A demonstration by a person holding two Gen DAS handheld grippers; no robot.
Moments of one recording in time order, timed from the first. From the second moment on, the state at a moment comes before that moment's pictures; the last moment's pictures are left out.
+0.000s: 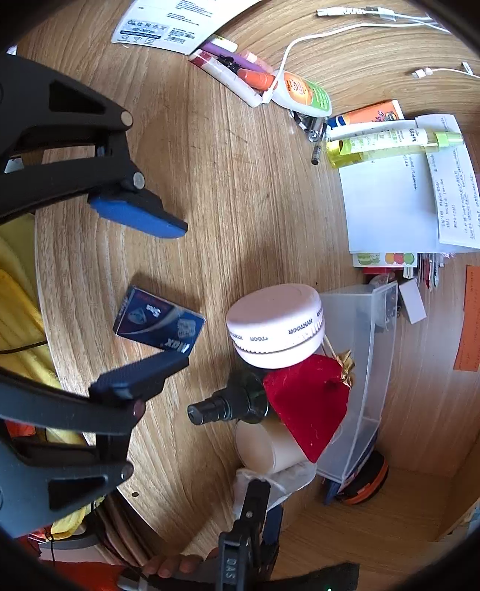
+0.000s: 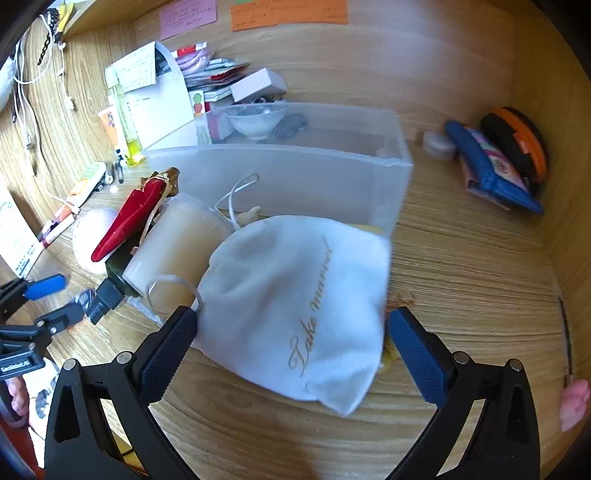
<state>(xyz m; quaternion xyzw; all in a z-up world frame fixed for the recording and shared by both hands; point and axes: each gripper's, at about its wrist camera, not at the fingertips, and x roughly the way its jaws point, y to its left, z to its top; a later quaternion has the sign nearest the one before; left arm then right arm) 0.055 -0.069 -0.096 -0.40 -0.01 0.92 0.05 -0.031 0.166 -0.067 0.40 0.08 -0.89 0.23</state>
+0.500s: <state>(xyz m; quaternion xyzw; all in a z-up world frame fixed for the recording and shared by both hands) 0.050 -0.058 -0.099 -0.39 0.03 0.92 0.07 -0.045 0.159 -0.079 0.40 0.09 -0.87 0.26</state>
